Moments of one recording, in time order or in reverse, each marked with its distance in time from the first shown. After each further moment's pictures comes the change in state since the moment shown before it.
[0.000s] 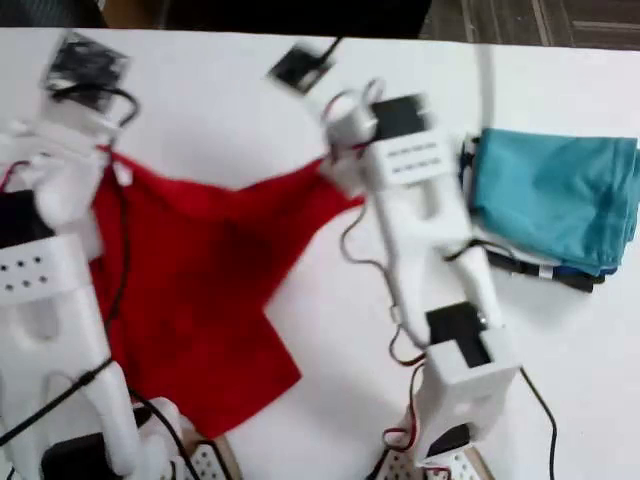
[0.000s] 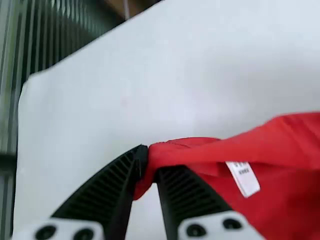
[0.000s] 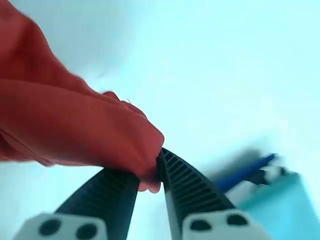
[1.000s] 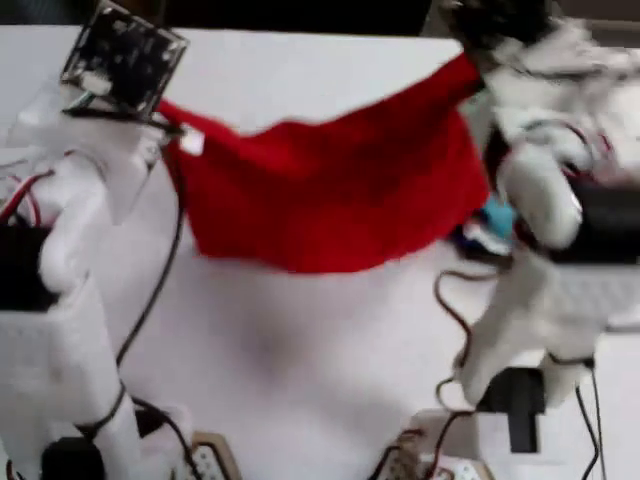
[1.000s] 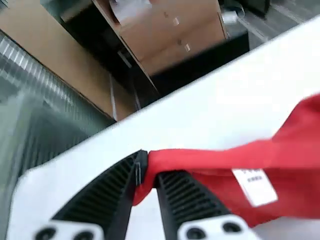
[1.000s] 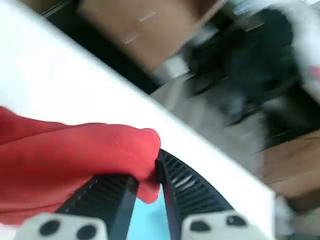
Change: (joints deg) left arm 13.2 -0.1 -26.9 15.5 8.4; right arm 13.8 -19.8 -16.8 4.2 2.9
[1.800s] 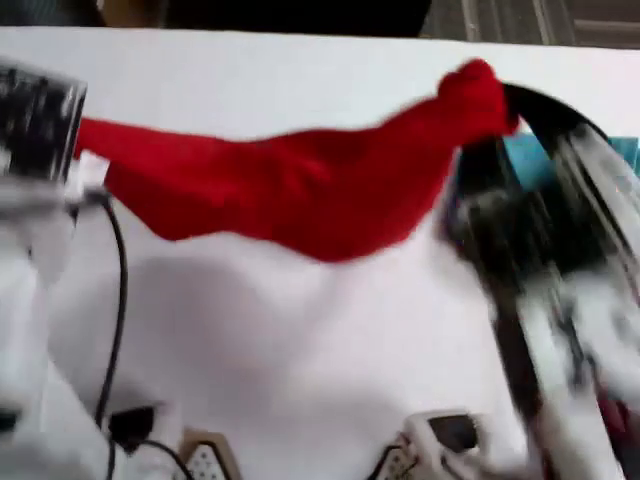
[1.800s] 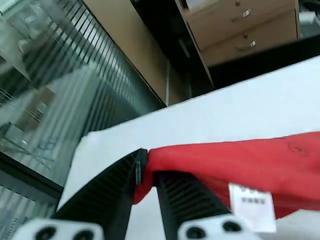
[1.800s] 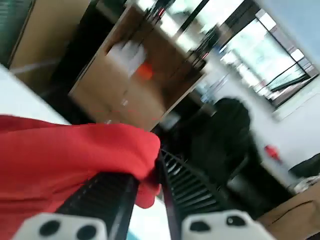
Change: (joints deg) left arm -13.5 -13.9 -0.3 2.1 -0.1; right arm -6.3 -31.0 9.1 -7.3 -0.3
